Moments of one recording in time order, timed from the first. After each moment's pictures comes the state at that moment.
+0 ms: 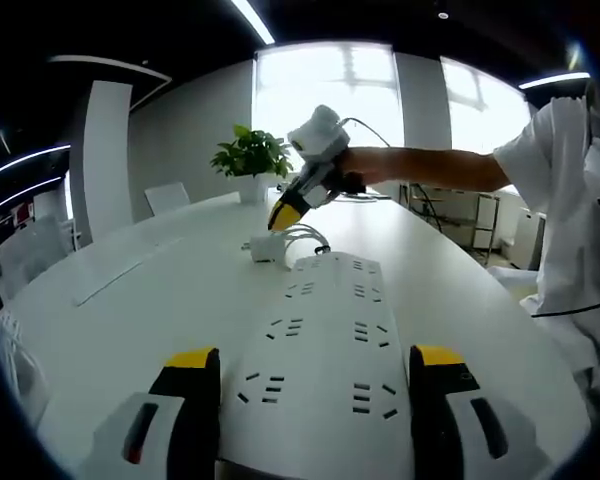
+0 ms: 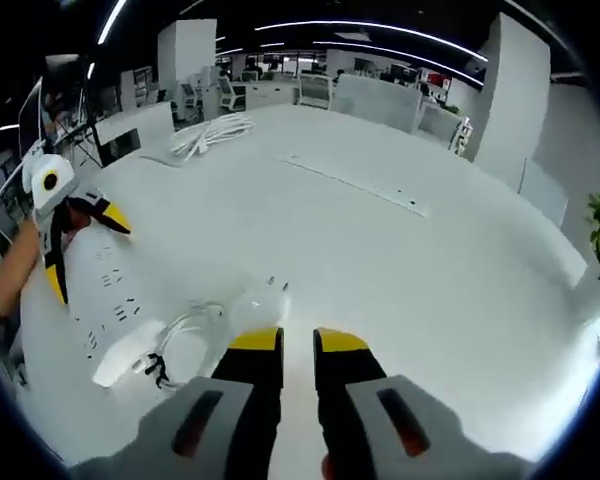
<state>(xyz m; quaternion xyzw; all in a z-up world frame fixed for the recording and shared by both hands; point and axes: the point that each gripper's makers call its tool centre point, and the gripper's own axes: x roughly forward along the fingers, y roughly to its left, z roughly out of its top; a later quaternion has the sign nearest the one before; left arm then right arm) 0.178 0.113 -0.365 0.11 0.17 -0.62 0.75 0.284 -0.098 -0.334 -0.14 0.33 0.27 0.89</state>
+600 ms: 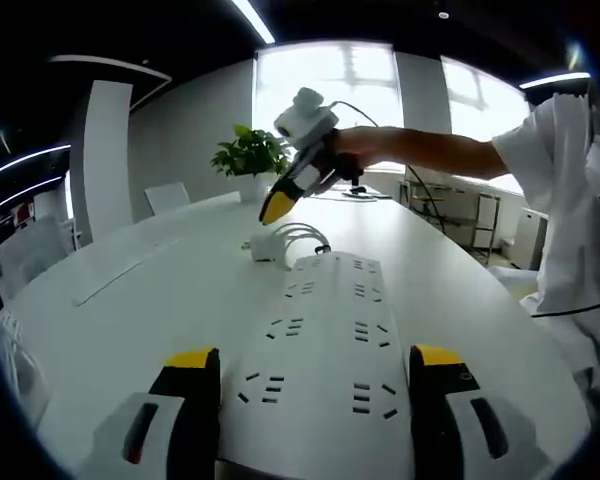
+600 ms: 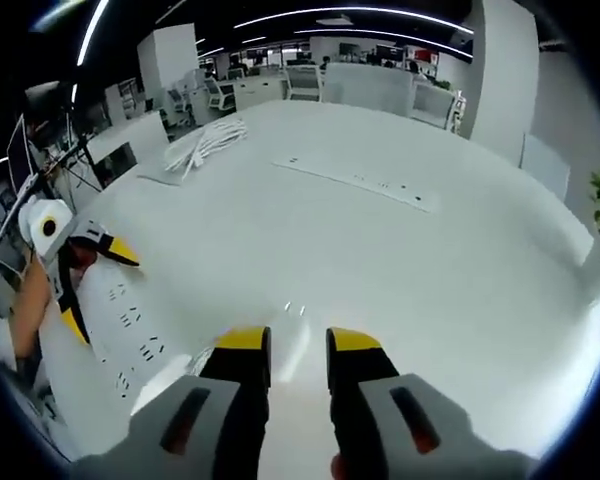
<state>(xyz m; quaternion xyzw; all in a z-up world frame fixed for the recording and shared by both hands) 0.178 0.112 -0.365 0.12 0.17 -0.62 0.76 0.283 -0.078 -0.334 -0.12 0.38 0.26 0.88</state>
